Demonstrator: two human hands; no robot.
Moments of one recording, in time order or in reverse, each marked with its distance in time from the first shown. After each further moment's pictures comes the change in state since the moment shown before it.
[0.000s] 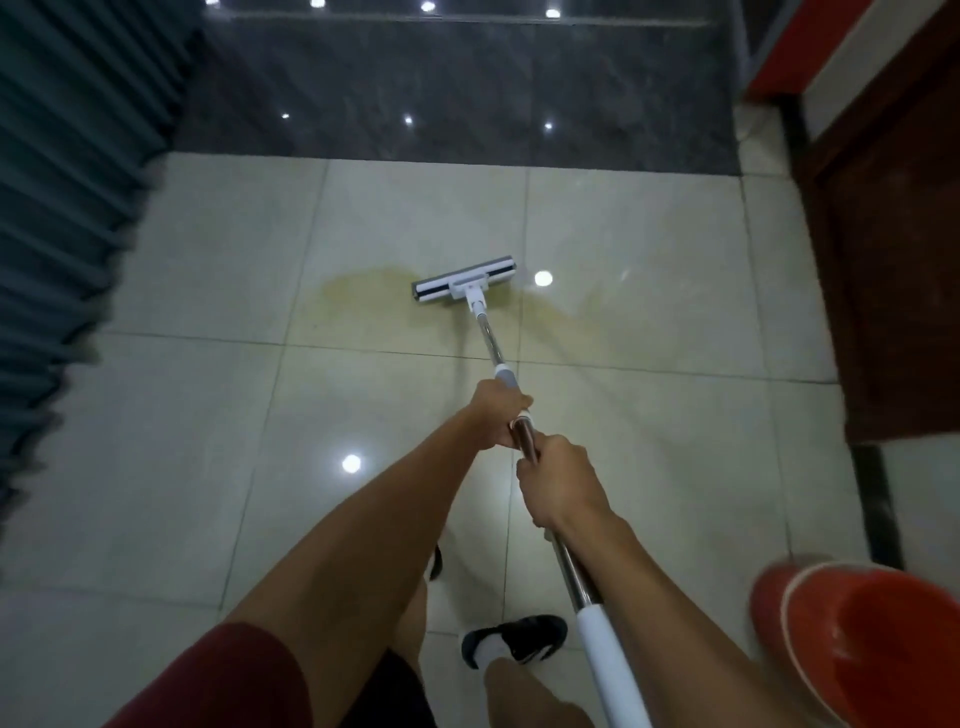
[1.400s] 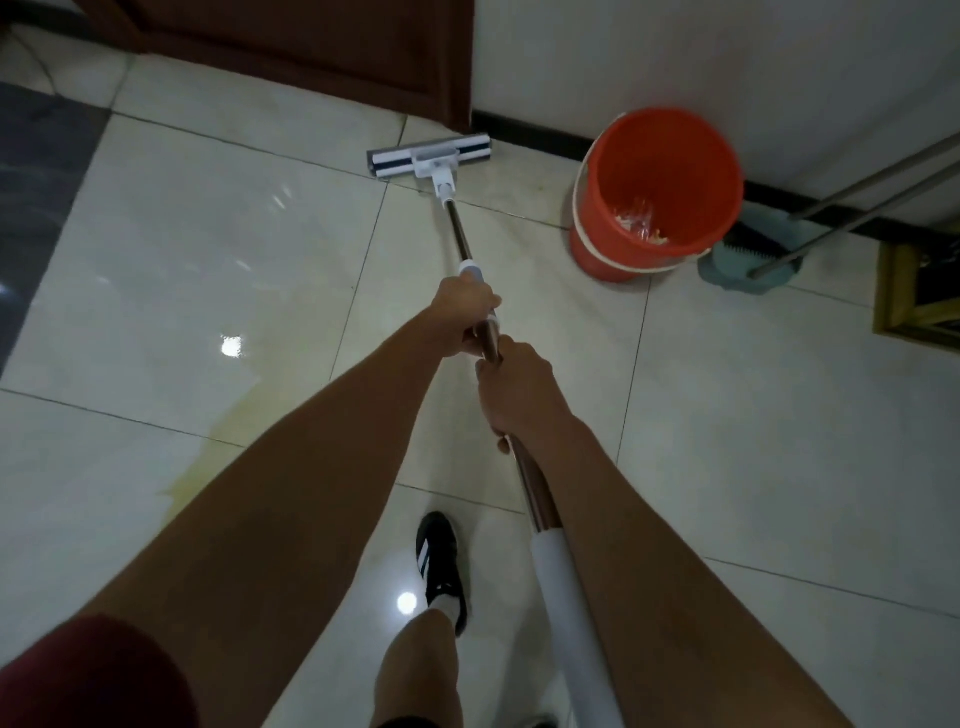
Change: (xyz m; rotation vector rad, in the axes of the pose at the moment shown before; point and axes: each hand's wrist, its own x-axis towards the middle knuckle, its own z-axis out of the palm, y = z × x) left_hand 0.093 -0.031 0.370 1.181 -0.771 0.164; right_hand 0.107 0.204 -0.030 0.916 0.647 0.813
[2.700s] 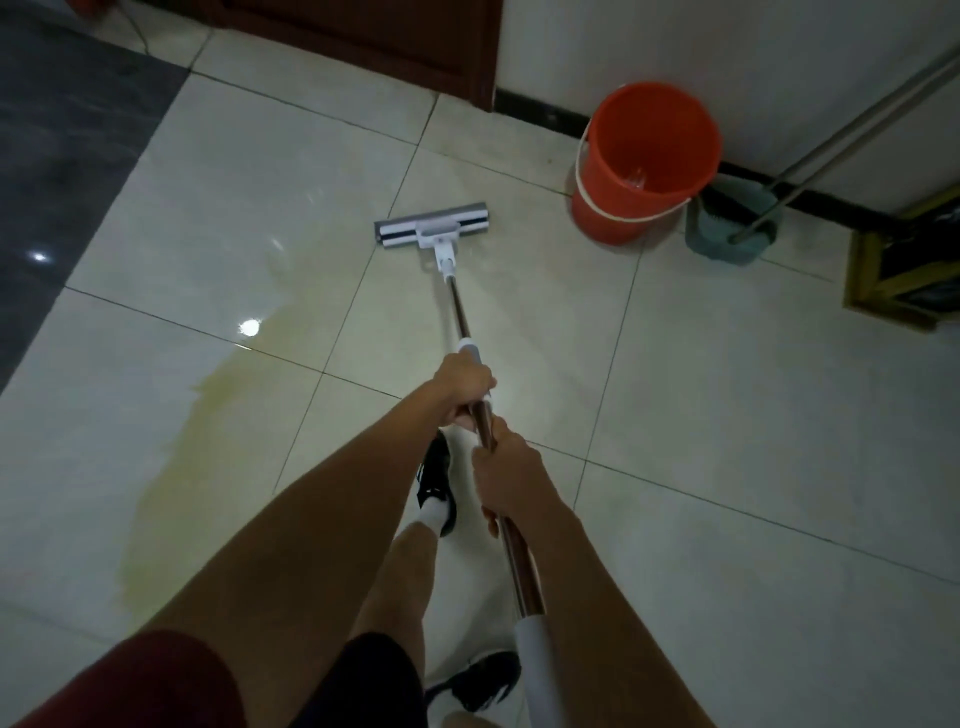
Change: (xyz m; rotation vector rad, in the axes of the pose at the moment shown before) left_hand -0.234 -0.236 0.038 0.150 -0.010 -0.022; right_hand -0.282 0.143 0.100 0.081 -0.157 0.095
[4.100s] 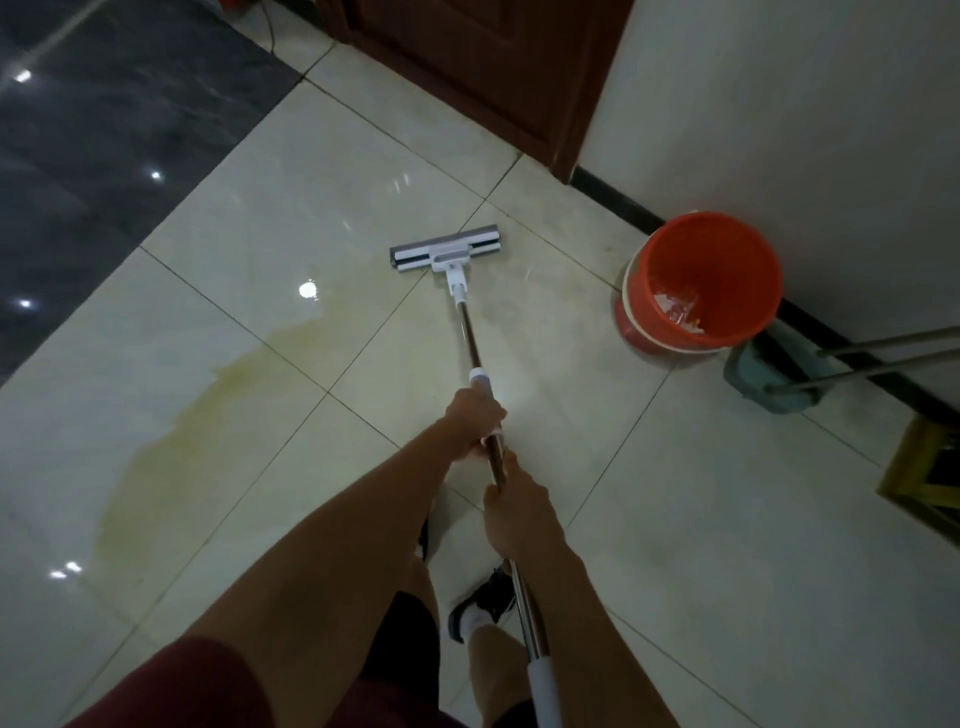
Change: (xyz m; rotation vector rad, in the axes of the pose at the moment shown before) left_hand 0.098 0.138 0.012 -0.344 0.131 -0.191; right_hand 0.095 -0.084 -0.181 -0.284 -0.172 -0.125
